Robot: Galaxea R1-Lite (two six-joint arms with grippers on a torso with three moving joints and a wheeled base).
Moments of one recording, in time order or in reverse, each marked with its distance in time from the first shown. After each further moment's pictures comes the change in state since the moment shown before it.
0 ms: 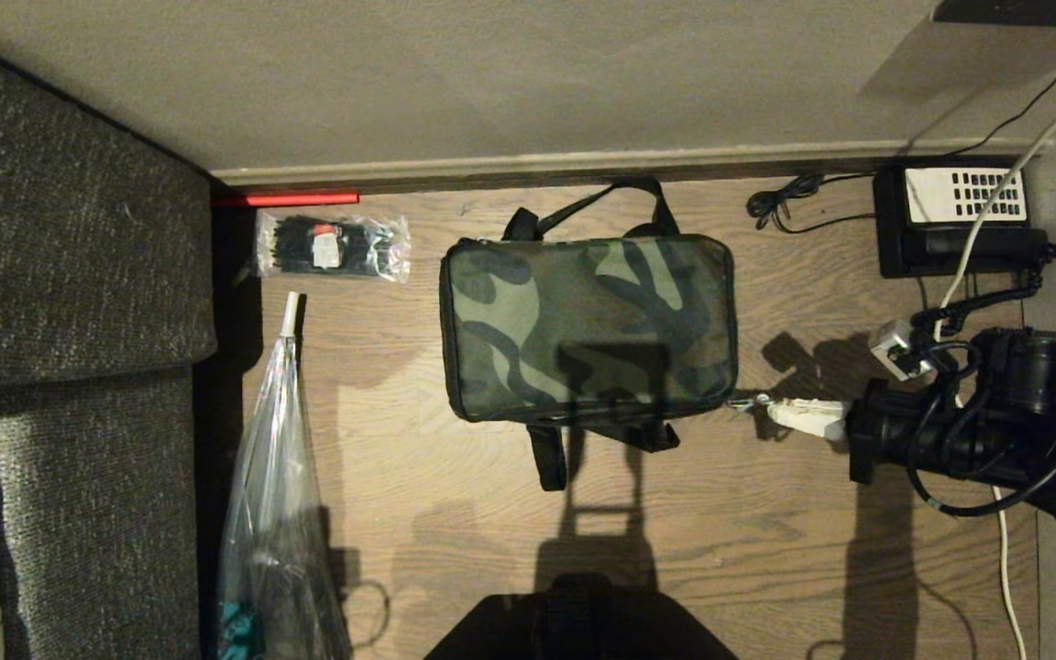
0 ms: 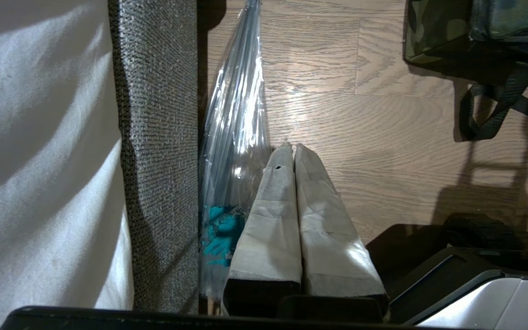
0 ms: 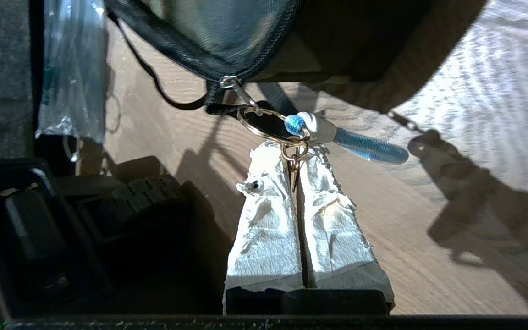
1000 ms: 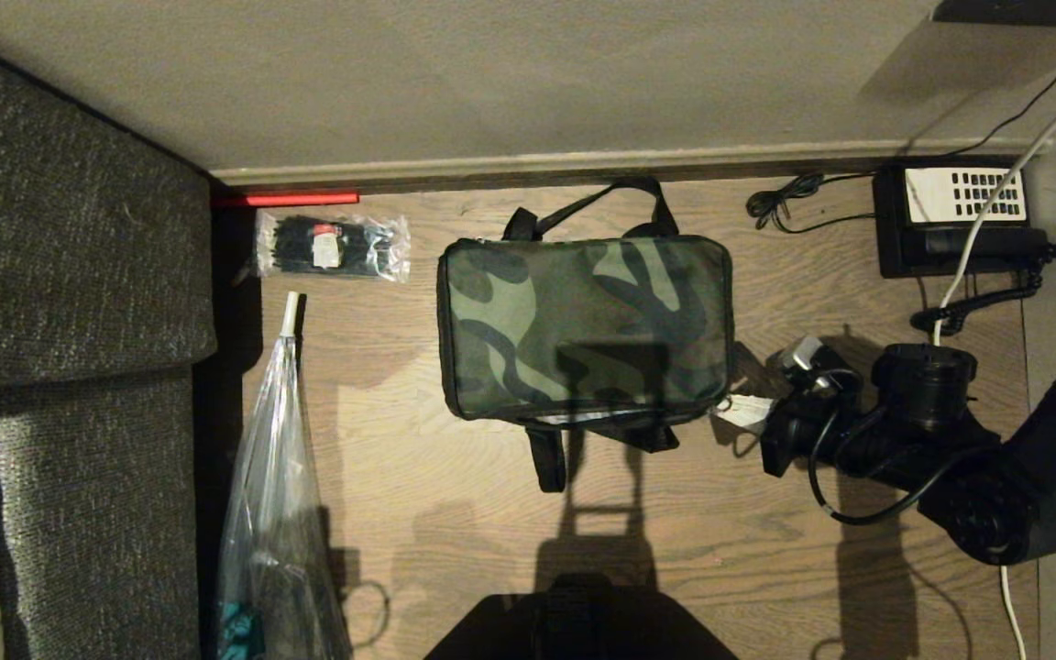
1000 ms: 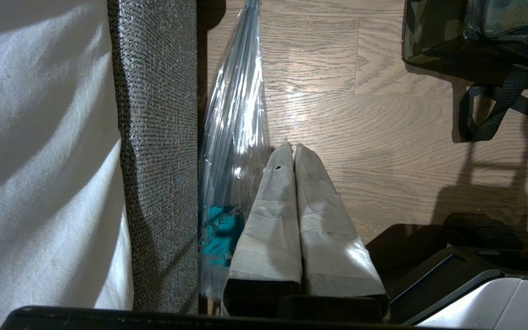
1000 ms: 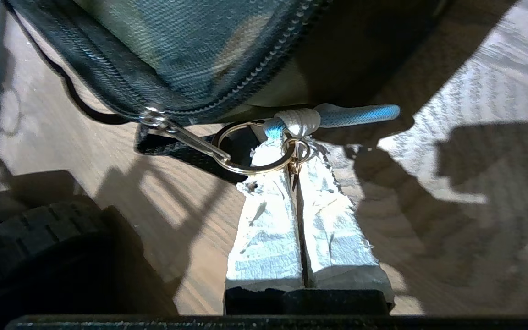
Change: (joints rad) left arm 0.000 0.000 0.000 0.001 0.000 0.000; right arm 0.181 0.202 -0.035 -0.272 -0.268 -0.048
